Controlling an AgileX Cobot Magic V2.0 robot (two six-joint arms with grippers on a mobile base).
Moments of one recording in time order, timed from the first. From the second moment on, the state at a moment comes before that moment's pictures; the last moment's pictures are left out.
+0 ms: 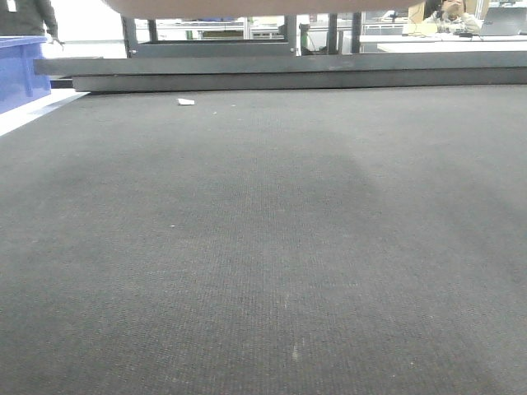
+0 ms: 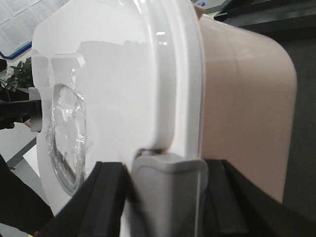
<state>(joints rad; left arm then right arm) 0.07 1.26 -1.37 -1.18 1.15 0.75 -0.19 1.10 -1.16 1.35 1.07 -0.85</state>
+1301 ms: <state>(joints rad) 0.07 1.26 -1.37 -1.18 1.16 0.74 -0.19 1.10 -1.16 1.35 1.07 -0.86</state>
